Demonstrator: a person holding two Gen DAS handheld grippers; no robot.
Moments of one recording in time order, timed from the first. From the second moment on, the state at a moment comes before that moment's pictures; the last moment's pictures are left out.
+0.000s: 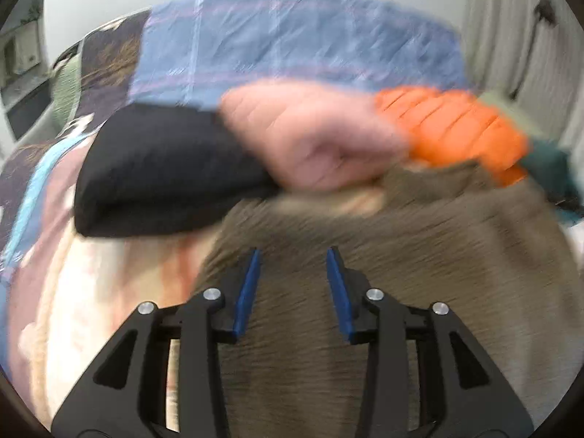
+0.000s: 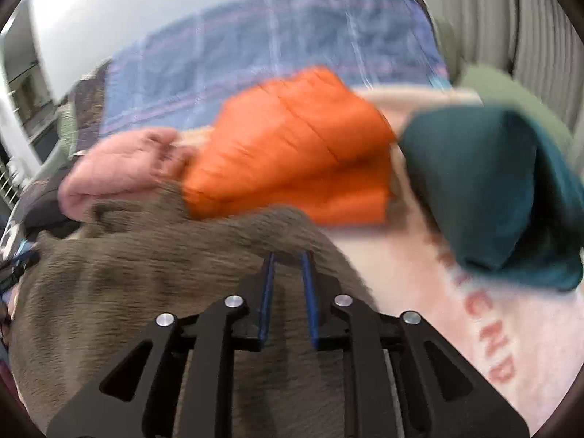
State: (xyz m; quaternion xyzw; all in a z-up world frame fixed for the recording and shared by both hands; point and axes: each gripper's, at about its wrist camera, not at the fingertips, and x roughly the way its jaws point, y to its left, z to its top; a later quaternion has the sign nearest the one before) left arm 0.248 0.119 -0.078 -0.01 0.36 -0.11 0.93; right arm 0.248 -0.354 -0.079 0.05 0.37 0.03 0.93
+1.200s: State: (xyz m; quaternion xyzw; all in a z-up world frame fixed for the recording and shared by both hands) left arm 0.270 -0.030 -0.118 0.06 0.43 -0.18 0.88; right arm 0.257 -0.328 -0.138 0.12 0.43 0.08 0.89
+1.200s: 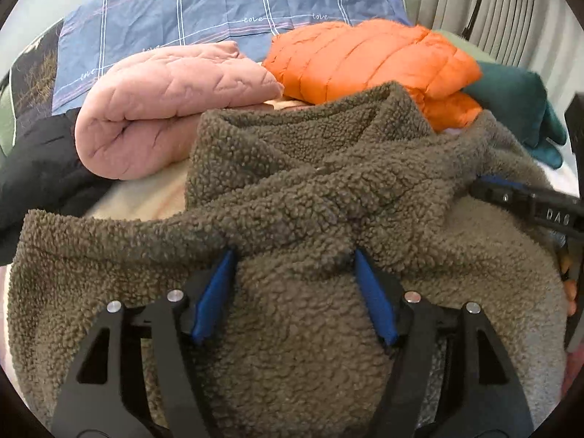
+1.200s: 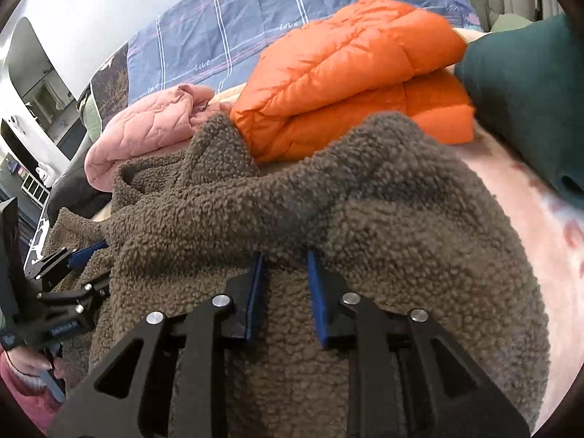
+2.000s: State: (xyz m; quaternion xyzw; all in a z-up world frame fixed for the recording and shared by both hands) left arm 0.098 0.145 -0.118 -0.08 0.38 -0.08 0.92; right arm 0.111 -0.233 -0.142 -0.04 0.35 0.08 0.93
